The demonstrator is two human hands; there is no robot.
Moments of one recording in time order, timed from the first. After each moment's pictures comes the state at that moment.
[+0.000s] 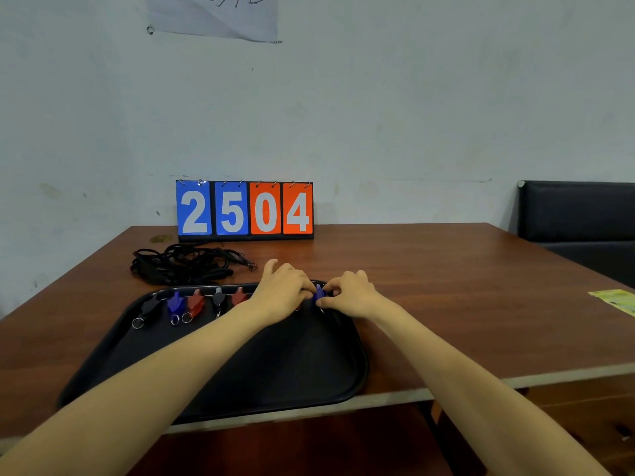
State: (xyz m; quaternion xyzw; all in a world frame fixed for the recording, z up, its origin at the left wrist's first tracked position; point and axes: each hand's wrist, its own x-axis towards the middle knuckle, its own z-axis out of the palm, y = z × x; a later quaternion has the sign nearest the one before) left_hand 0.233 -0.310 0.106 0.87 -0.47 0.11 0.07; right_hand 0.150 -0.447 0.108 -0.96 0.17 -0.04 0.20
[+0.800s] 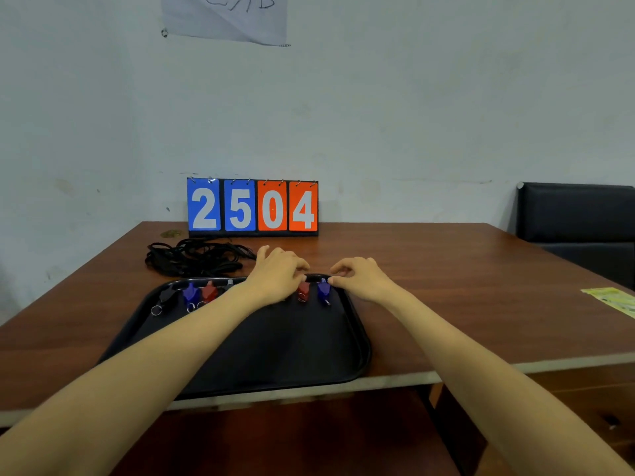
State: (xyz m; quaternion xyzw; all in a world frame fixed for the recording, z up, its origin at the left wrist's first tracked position) left_hand 0.226 -0.286 0.130 0.89 -0.42 0.12 0.10; right_hand 0.133 -0.442 0.127 -0.94 0.16 -0.11 0.27
